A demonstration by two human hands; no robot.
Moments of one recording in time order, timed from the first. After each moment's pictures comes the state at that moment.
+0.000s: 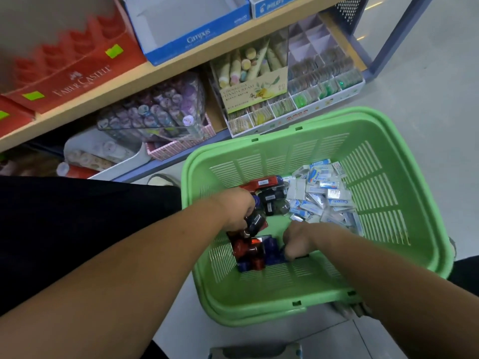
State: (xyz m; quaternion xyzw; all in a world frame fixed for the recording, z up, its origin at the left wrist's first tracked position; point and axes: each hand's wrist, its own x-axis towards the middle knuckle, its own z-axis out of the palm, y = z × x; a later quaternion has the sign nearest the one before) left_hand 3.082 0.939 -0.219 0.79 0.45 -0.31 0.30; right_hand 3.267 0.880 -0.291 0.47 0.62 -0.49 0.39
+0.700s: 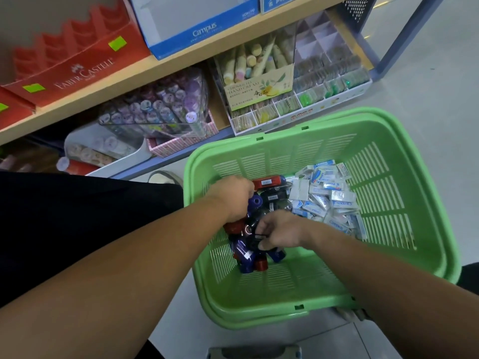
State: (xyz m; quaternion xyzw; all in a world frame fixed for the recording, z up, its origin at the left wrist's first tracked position) left_hand 3.079 0.948 -0.225 0.76 0.55 -0.21 0.26; right_hand 3.238 0.883 -0.277 0.55 0.50 -0.66 0.07
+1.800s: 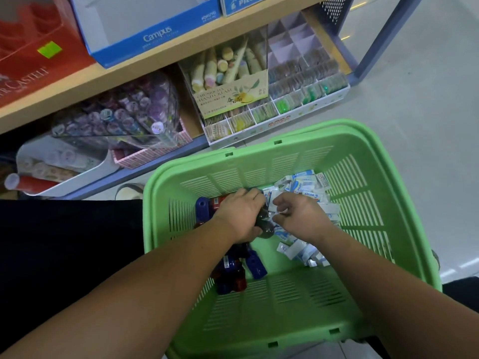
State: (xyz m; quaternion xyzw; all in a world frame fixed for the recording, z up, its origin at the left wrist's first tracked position) left_hand 3.133 0.947 -0.292 0.85 0.43 -0.18 0.24; right_hand 3.313 0.909 -0.291 0.70 0.52 -0.48 -0.07
